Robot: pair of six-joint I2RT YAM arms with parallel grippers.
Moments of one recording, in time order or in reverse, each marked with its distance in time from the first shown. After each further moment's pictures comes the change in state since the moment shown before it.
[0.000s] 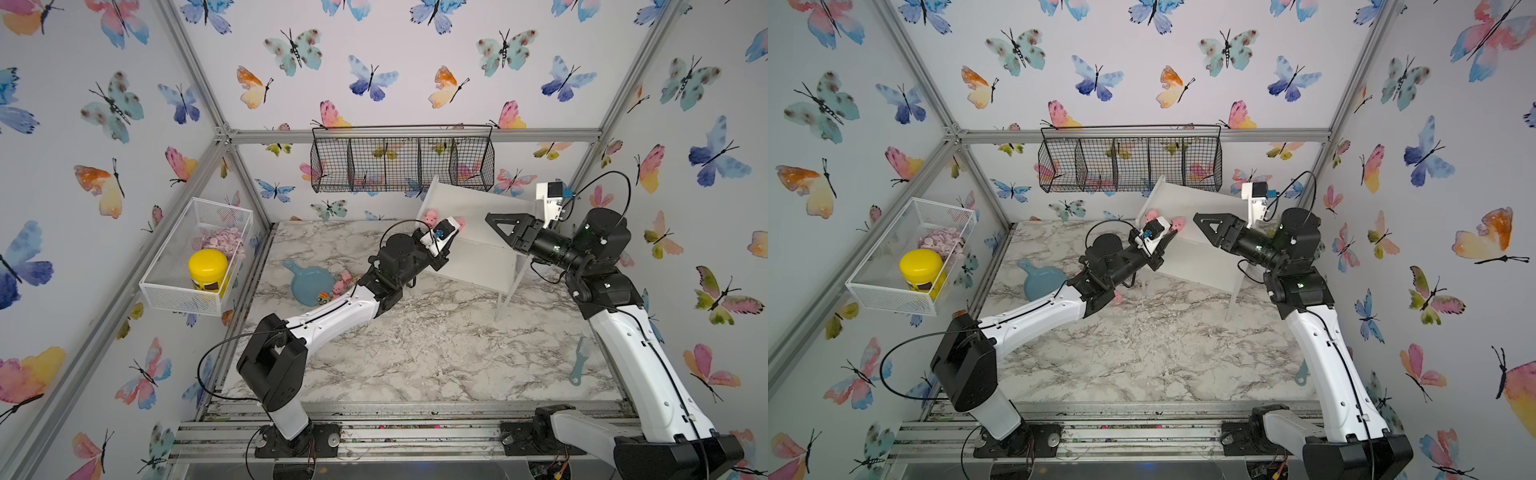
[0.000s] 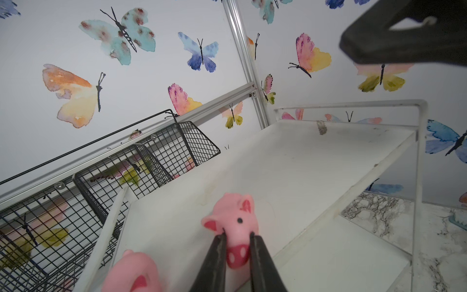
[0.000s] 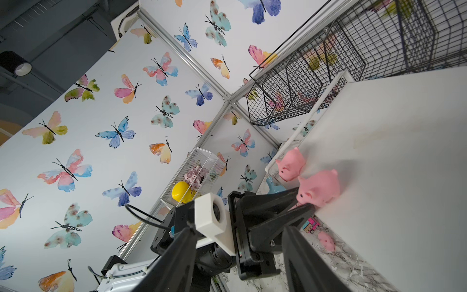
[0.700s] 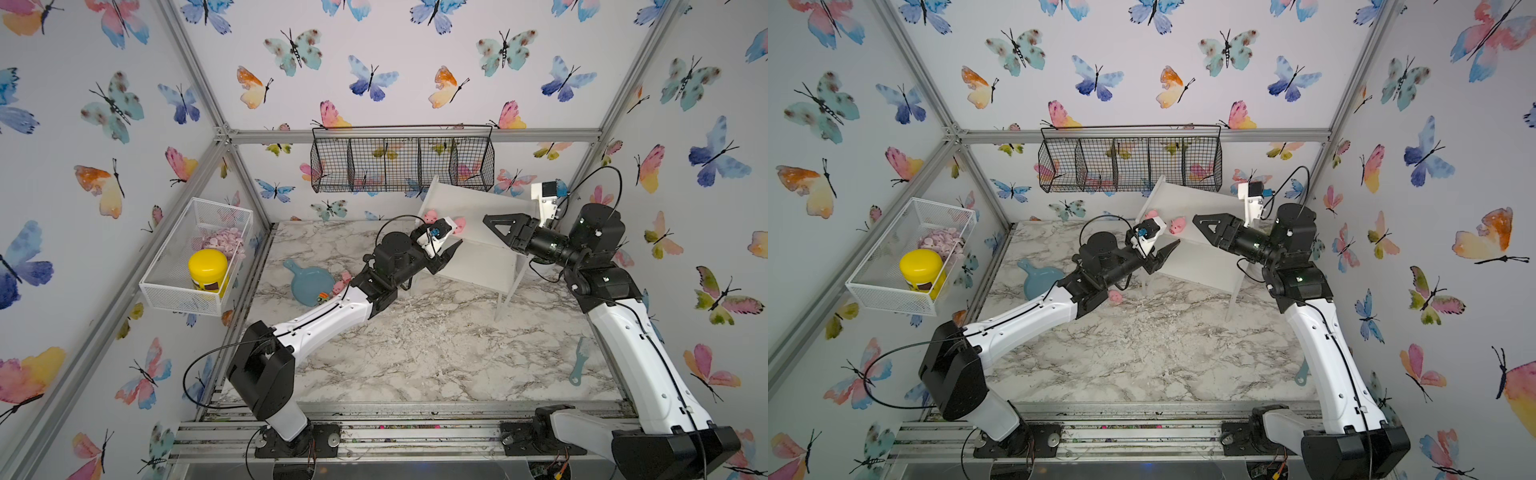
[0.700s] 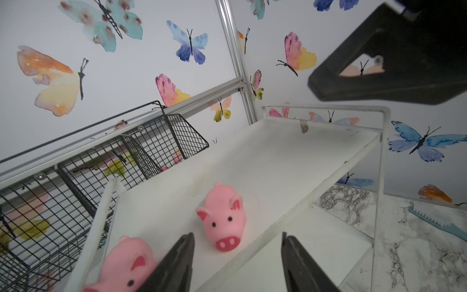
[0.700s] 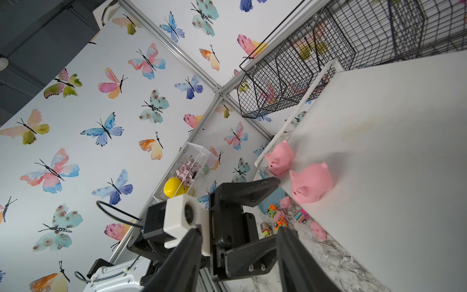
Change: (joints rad) left arm 0.006 -0.111 -0.040 -0.111 0.075 -0.059; right arm 0.000 0.055 0.067 -0.114 0.005 -0.040
